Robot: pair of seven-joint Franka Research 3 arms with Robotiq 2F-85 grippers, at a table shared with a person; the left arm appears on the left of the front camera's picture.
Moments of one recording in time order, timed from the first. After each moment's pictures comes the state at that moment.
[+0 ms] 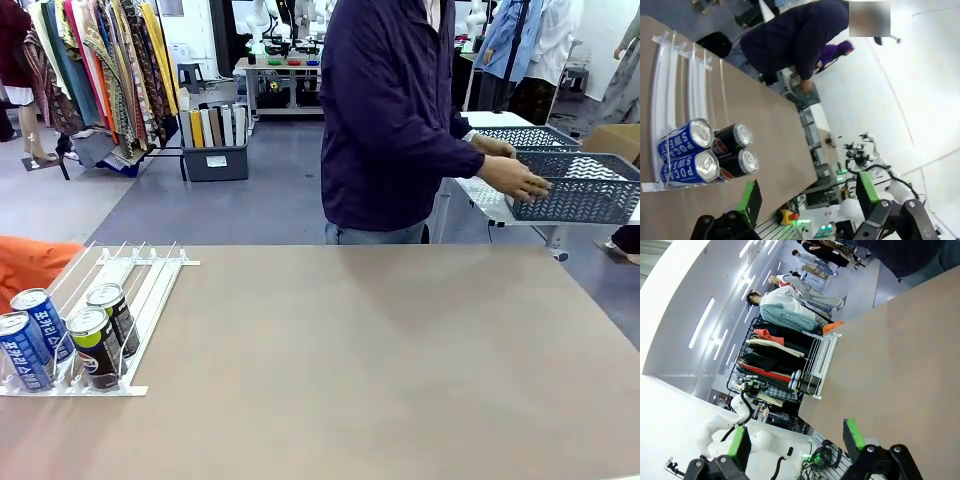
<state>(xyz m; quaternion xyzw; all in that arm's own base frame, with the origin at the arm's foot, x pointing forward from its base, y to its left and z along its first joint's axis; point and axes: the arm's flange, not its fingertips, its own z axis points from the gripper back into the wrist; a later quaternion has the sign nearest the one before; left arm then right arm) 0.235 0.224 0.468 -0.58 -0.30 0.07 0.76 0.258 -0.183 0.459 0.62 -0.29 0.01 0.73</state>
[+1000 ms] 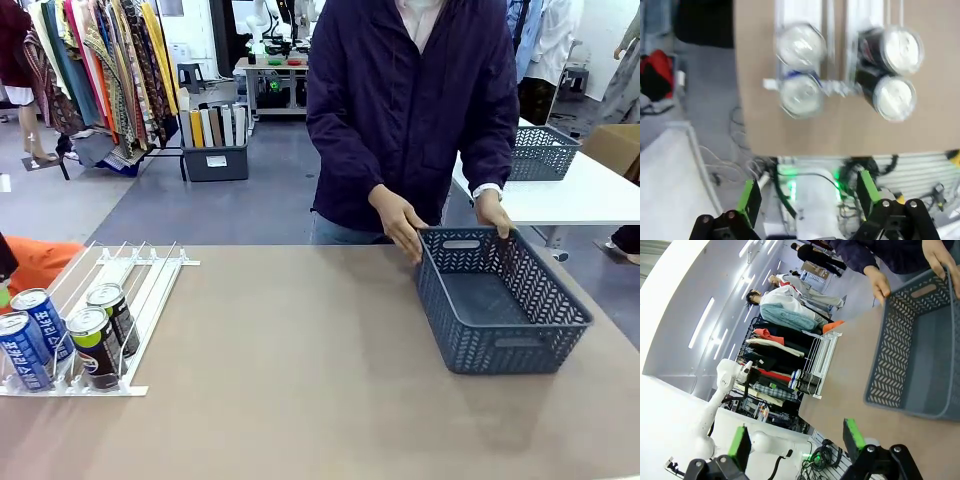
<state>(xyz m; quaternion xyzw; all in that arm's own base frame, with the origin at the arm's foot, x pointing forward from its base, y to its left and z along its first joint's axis) 0.334 0.035 0.521 0.02 0.01 0.03 1.00 0.258 -0.182 0.459 0.62 -0.28 0.01 0.73</state>
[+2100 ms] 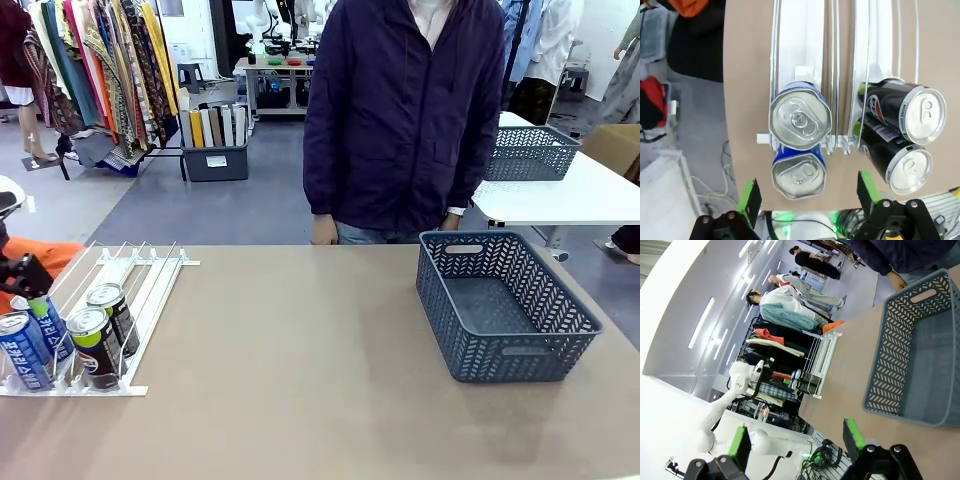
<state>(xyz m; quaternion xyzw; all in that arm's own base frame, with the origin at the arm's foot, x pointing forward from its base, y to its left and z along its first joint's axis) 0.365 0.038 0.450 -0.01 -0.05 0.04 1.00 0.258 -0.182 0.459 0.62 -0.28 0.01 0.73</state>
